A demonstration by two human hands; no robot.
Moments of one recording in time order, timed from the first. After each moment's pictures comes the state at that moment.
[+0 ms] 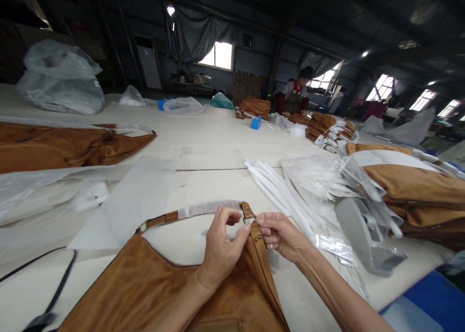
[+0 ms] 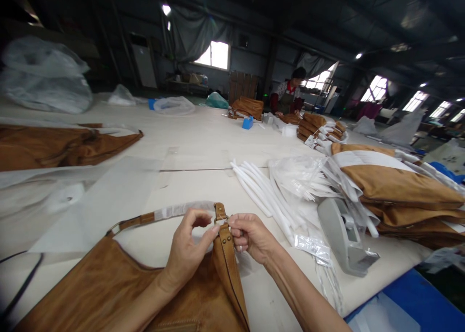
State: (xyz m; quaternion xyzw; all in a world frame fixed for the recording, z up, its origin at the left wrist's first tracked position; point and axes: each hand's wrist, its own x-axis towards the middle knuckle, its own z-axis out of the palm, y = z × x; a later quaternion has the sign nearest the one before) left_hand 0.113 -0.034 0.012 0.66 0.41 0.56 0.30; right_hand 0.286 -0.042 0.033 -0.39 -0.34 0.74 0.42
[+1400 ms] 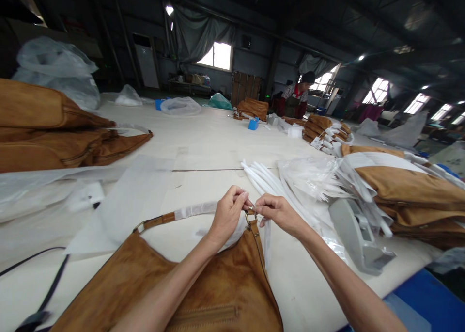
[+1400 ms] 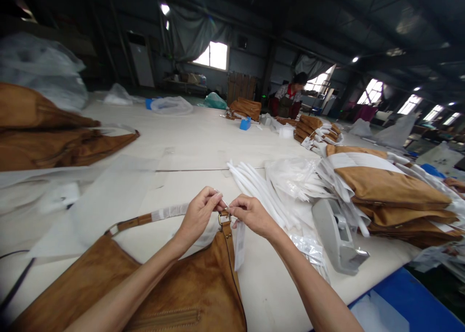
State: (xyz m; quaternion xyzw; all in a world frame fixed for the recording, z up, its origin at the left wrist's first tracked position) left_hand 0.140 0.015 0.036 0.60 0.34 0.52 0.50; right_hand 0.312 -0.014 0.052 -0.45 -0.62 0.49 0.41
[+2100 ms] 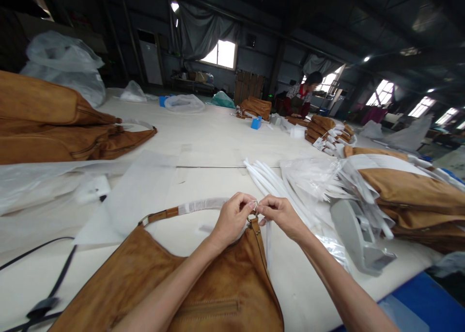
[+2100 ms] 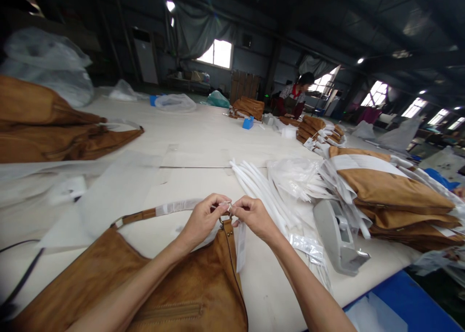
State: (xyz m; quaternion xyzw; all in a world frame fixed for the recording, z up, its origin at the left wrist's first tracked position) left_hand 0.136 0.007 0.021 0.67 0.36 0.49 0.43; right_hand 0.302 -0.022 0.046 -0.47 -0.57 0.50 0.46
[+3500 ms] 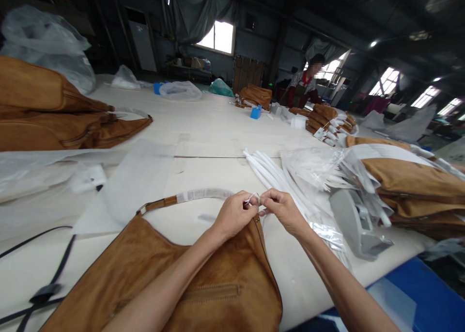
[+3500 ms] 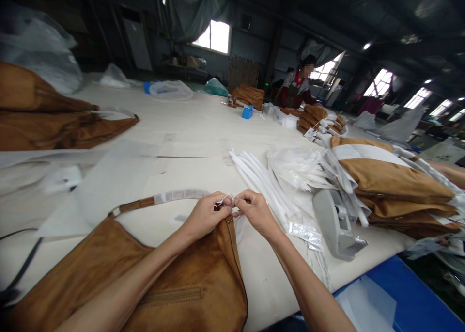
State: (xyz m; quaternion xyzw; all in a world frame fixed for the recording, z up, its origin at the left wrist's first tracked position) left_hand 0.135 -0.004 0.021 0.73 0.38 0.41 0.40; right_hand 0.298 -0.031 0.038 -0.50 -0.51 0.49 0.50
